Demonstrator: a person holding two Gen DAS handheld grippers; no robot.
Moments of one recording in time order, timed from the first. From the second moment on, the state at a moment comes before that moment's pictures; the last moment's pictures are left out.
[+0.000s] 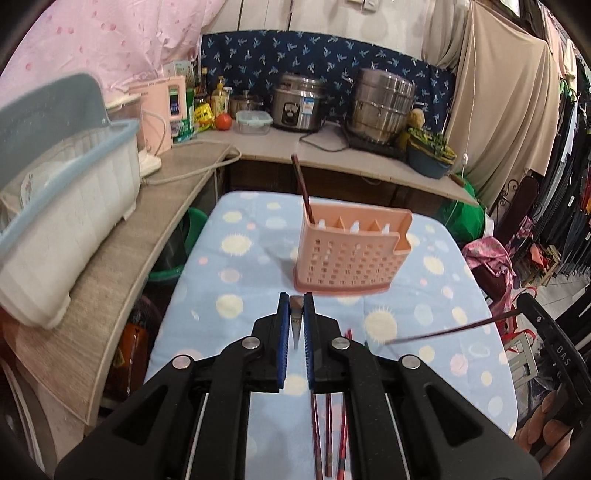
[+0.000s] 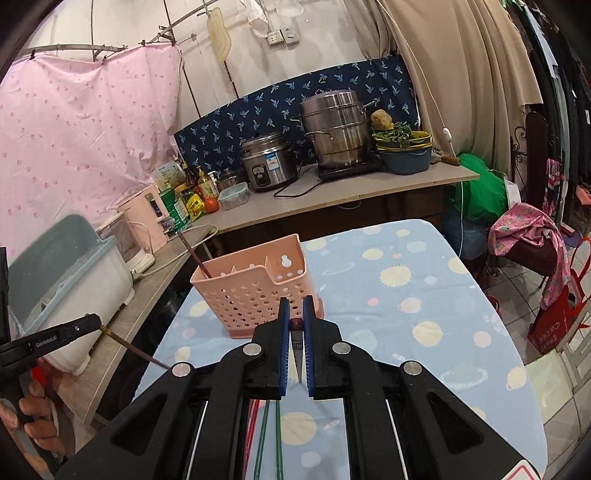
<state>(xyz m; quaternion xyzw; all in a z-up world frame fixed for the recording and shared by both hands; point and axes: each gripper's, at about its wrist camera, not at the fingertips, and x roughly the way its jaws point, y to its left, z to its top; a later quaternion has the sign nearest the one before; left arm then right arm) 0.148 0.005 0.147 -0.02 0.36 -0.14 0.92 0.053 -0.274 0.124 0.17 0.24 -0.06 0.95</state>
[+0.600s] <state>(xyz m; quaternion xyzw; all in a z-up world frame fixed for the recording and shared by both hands) 0.207 -0.017 0.252 -0.05 0.25 -0.16 0.95 0.126 -0.299 0.219 0.21 0.12 -0.05 0.97</state>
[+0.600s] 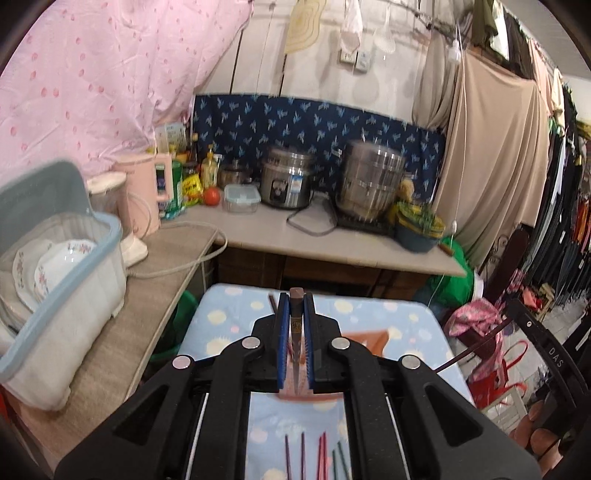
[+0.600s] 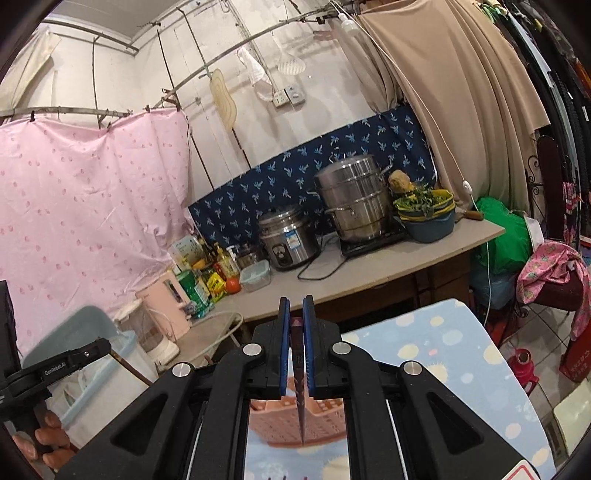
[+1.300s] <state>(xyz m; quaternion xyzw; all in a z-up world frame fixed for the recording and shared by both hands) 0.284 -0.045 0.215 -0.07 0.25 -0.16 0.95 0.229 -0.290 0.171 0.22 0.17 -0.05 0.96</state>
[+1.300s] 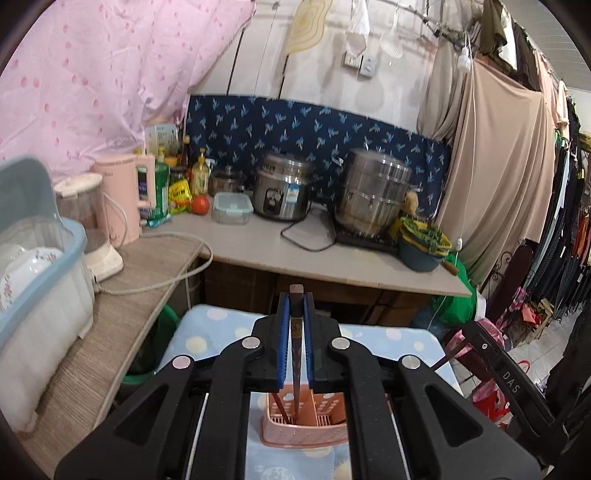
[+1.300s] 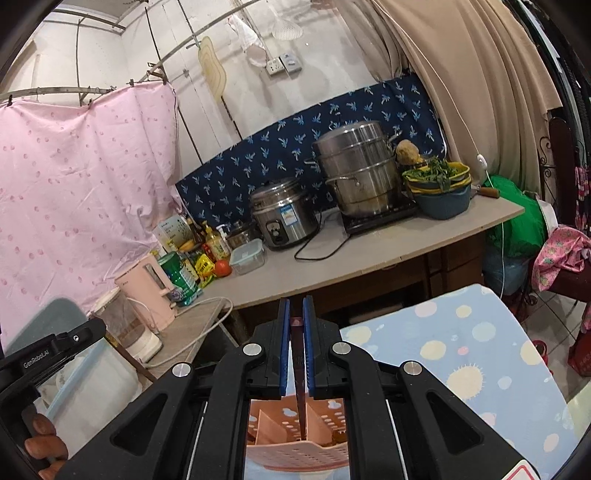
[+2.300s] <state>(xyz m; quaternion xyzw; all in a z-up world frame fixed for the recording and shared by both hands) 0.251 -0.039 0.168 -0.05 0.30 -0.14 0.94 0.178 -0.271 0.141 0.21 0.22 -0.04 0.95</state>
